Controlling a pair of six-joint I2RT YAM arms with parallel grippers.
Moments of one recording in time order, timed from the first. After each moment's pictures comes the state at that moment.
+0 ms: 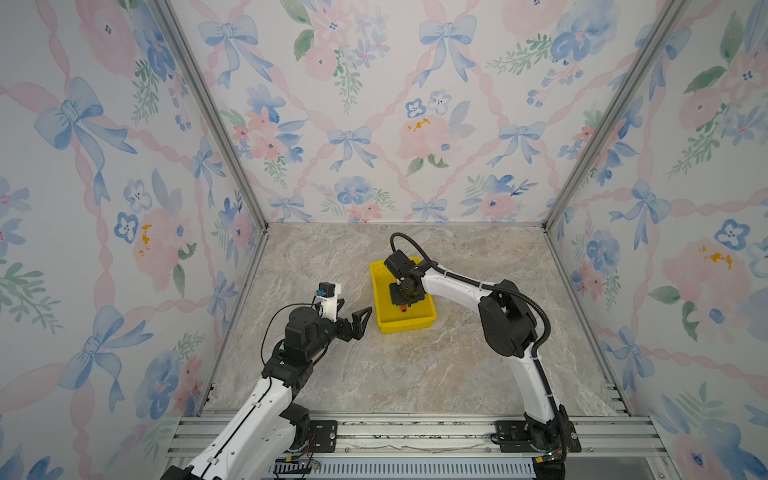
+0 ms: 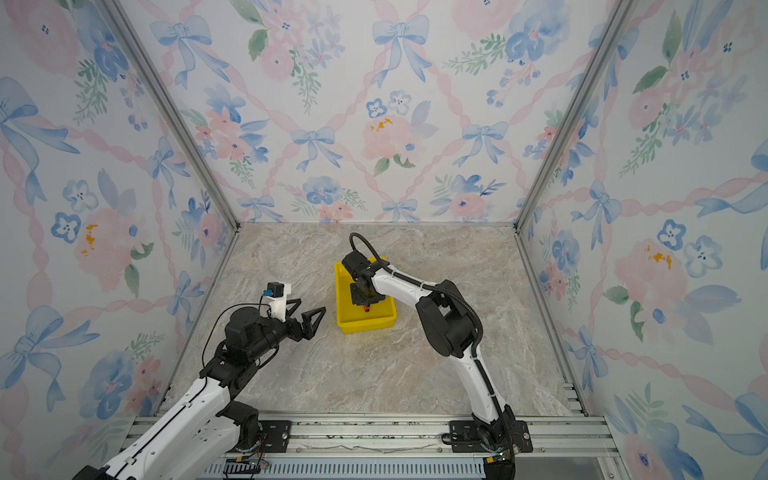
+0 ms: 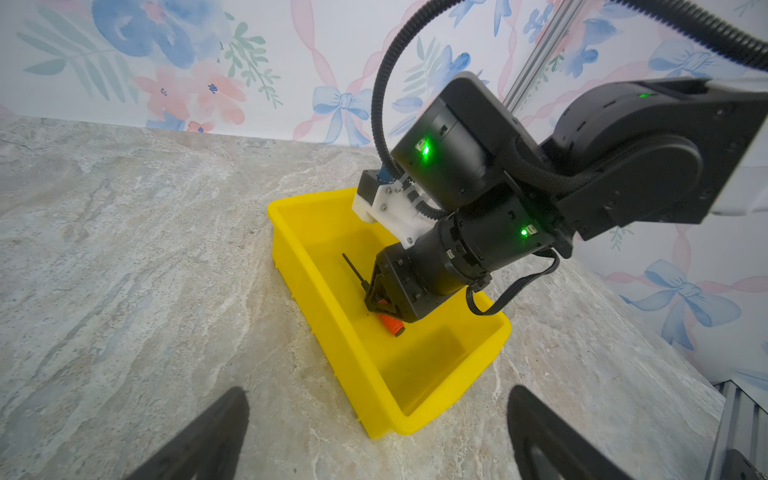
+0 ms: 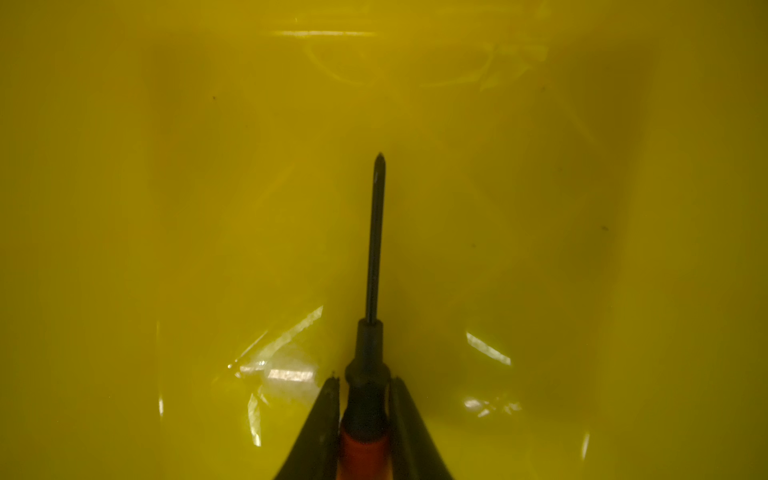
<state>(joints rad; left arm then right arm) -0.32 0.76 0.36 0.11 0.28 -0.27 0.74 2.27 1.82 -0.75 0.10 0.51</state>
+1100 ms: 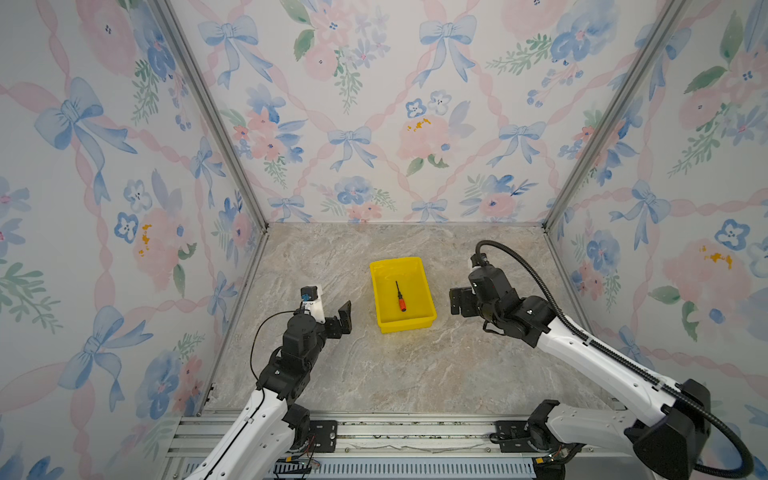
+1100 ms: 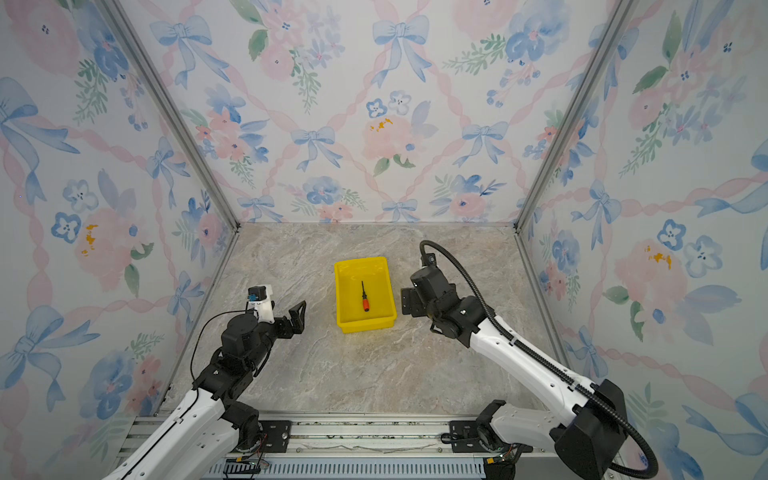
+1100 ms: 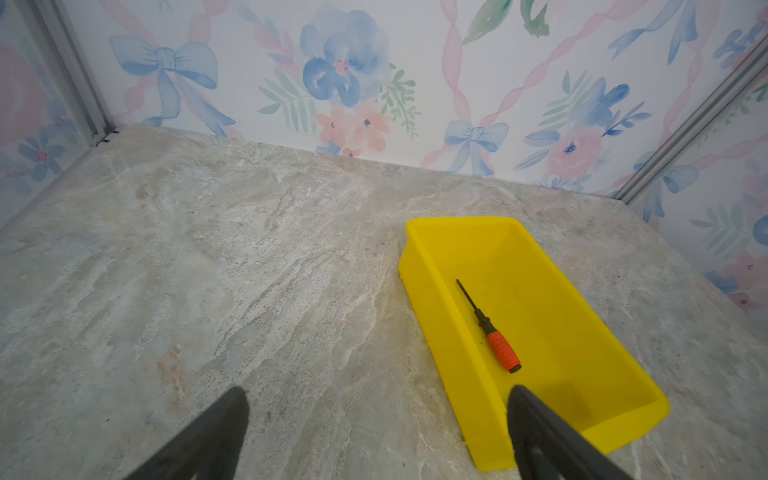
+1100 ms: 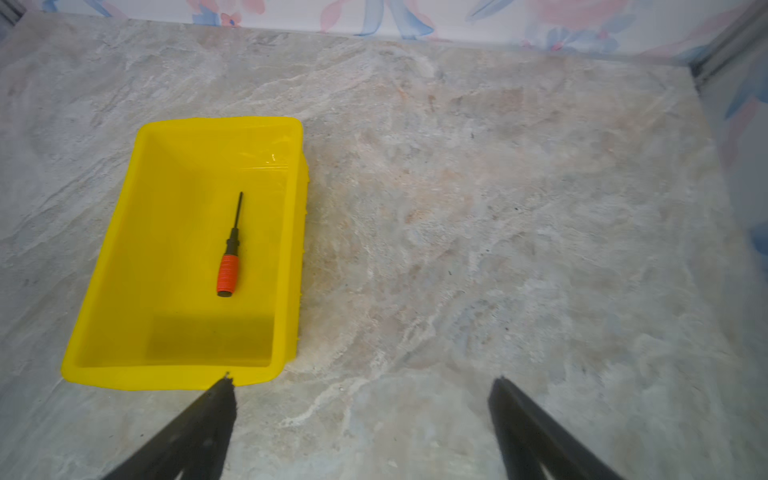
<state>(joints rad) -0.35 0.64 0.35 -0.02 -0.16 -0.28 0.66 1.13 0.99 -0.64 0.42 0.40</state>
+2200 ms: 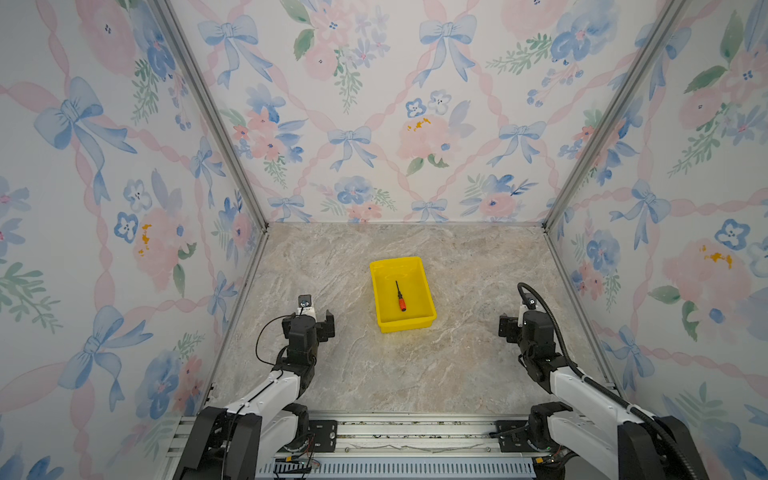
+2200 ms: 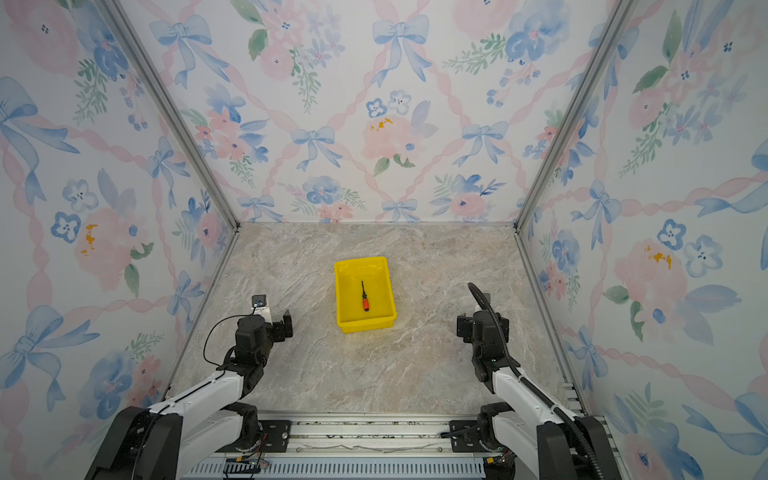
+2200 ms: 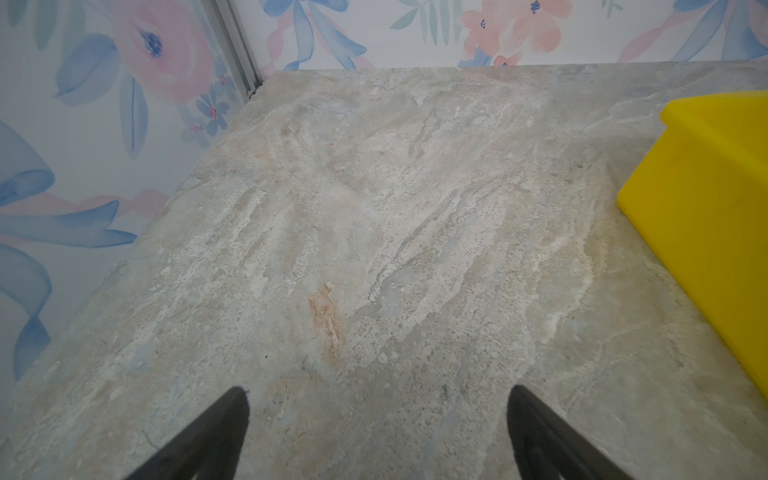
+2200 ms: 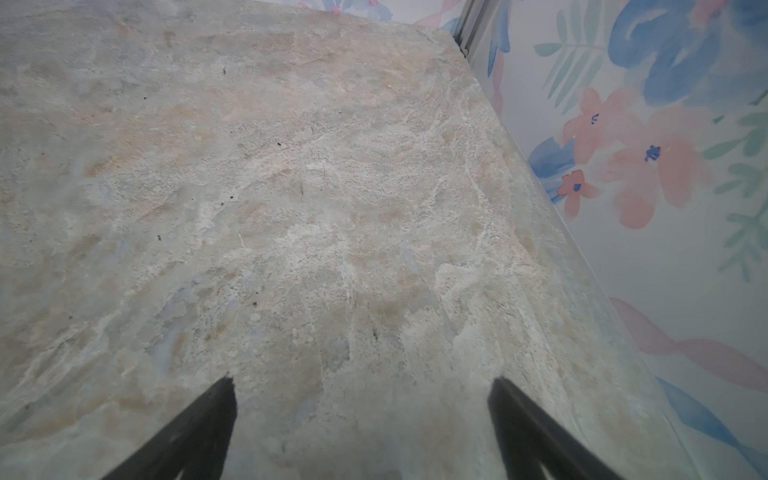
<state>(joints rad) -0.16 1.09 0.16 0.48 -0.32 -0.05 0.15 1.08 0.25 0.26 0.35 0.01</state>
